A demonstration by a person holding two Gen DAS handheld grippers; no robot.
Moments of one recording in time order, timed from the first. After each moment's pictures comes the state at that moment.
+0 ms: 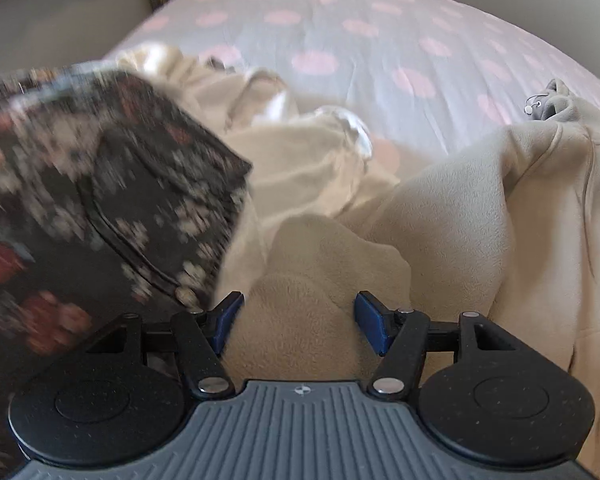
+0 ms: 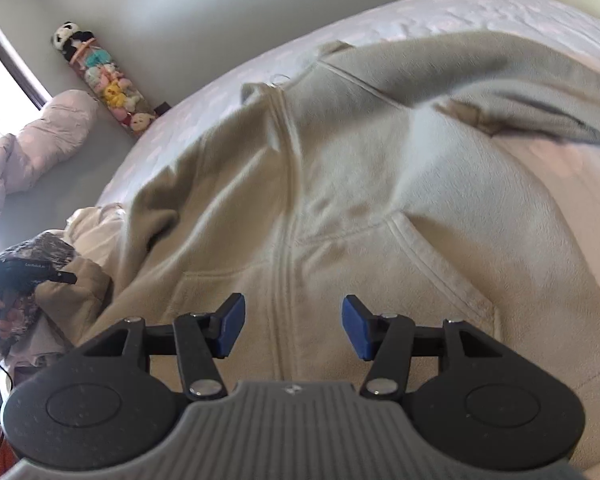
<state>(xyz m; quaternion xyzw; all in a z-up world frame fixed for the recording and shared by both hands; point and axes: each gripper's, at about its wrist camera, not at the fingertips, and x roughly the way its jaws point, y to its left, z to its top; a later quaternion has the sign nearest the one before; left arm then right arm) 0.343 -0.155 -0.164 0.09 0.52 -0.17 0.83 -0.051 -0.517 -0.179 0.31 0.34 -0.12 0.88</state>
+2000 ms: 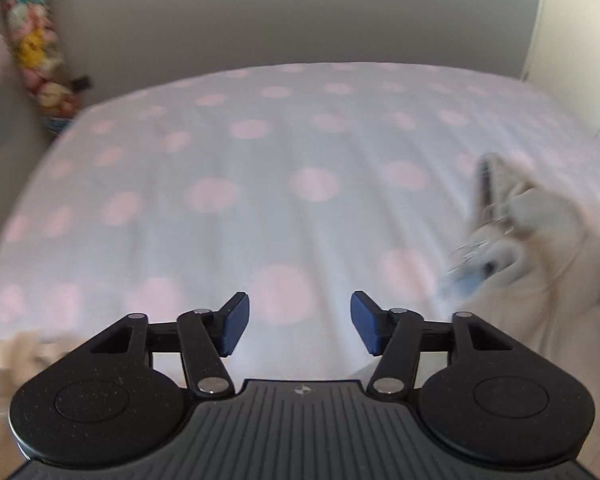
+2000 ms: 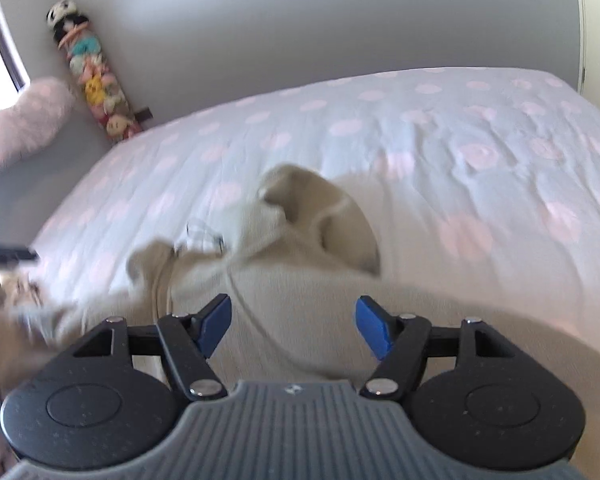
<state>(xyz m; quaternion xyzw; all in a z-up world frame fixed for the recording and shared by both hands) 0.484 -0.393 -0.133 0.14 0.41 -0.32 0.84 0.193 -0.760 -0.125 0.21 0.33 -0.12 0.91</state>
